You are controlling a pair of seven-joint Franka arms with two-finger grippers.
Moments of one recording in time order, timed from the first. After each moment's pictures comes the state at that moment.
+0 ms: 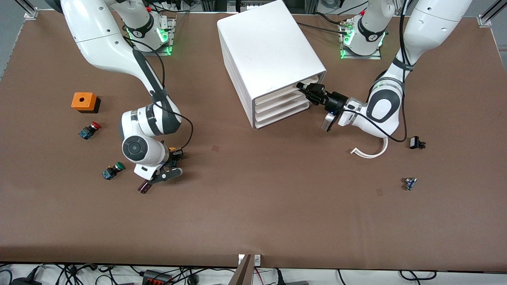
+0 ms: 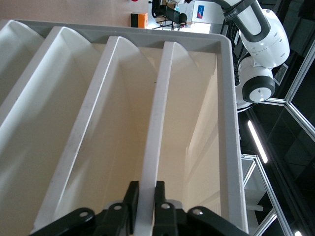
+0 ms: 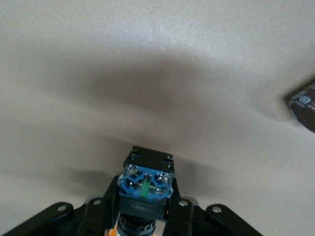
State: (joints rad) left arm 0.04 0.45 -0.24 -2.15 -1.22 1.53 0.93; right arm 0.31 0.72 -0.01 -1.65 0.00 2.22 -0.03
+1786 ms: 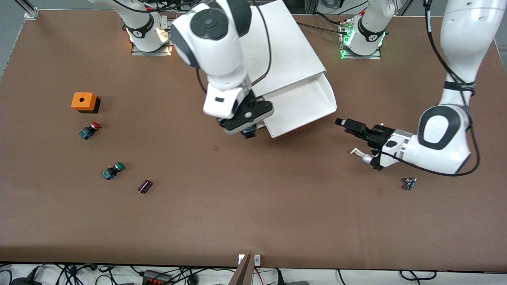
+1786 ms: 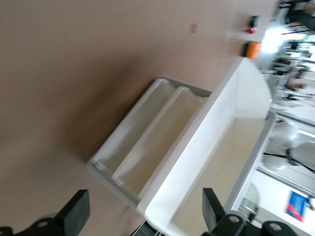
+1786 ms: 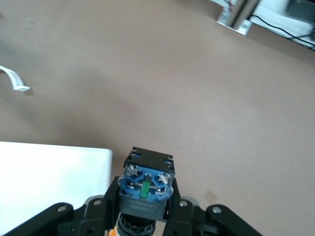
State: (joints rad) left arm 0.09 0.55 -0.14 -1.53 -0.66 1.43 0.32; right arm 0.75 0.61 -0.01 -1.05 0.00 1.92 0.25
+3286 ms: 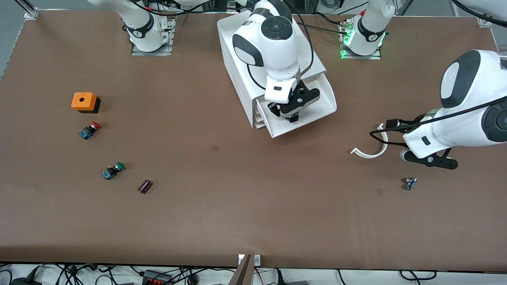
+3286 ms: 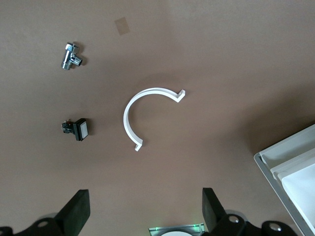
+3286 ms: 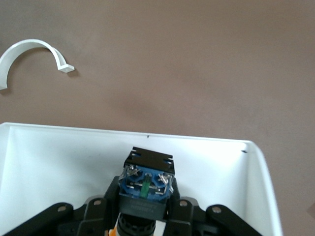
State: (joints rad) left arm -0.01 0.43 -0.16 -1.28 0.11 1.37 0.02; right arm 0.93 0.77 -0.01 -1.05 0.00 2.07 0.43
